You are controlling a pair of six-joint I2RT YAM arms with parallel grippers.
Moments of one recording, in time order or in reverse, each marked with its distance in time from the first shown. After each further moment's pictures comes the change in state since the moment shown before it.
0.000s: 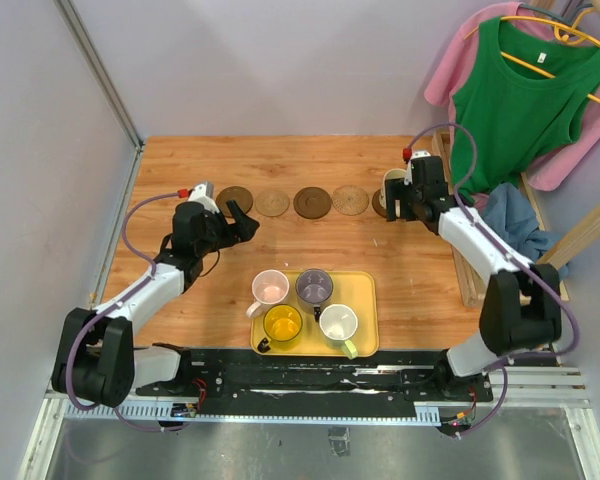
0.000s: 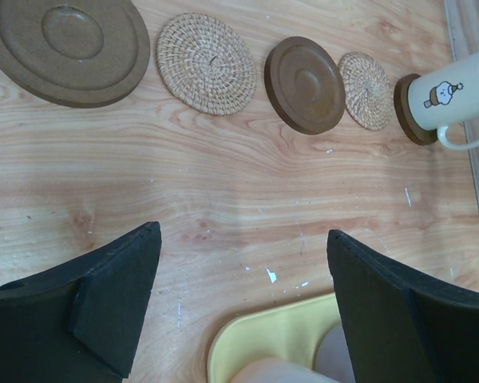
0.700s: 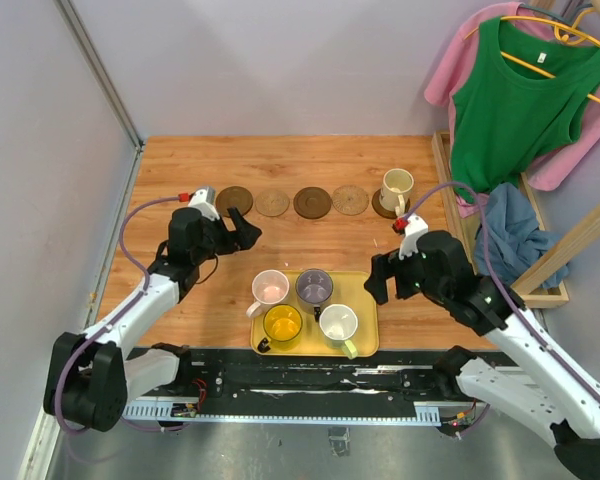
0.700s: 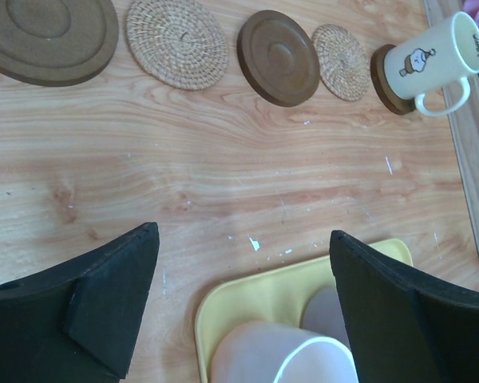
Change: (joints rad) left arm -0.012 -0.108 -0.022 -0.082 0.047 0.019; right arm 0.420 -0.776 -0.302 -0.352 -0.123 0.175
